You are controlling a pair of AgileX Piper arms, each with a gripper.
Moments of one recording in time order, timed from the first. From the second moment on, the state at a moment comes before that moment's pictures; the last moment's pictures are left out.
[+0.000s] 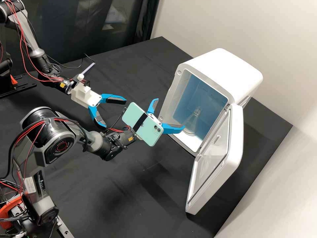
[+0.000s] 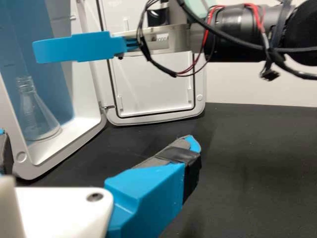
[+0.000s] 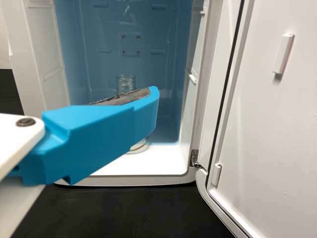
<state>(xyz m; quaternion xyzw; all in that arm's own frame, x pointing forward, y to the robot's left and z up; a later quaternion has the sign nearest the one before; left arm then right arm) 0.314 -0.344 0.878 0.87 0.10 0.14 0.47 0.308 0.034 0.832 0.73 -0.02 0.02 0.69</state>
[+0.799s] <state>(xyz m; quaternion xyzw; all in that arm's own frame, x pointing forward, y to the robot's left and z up) 0.311 -0.340 0.881 0.87 0.10 0.14 0.46 0.327 0.026 0.826 0.73 -0.02 0.01 0.68</state>
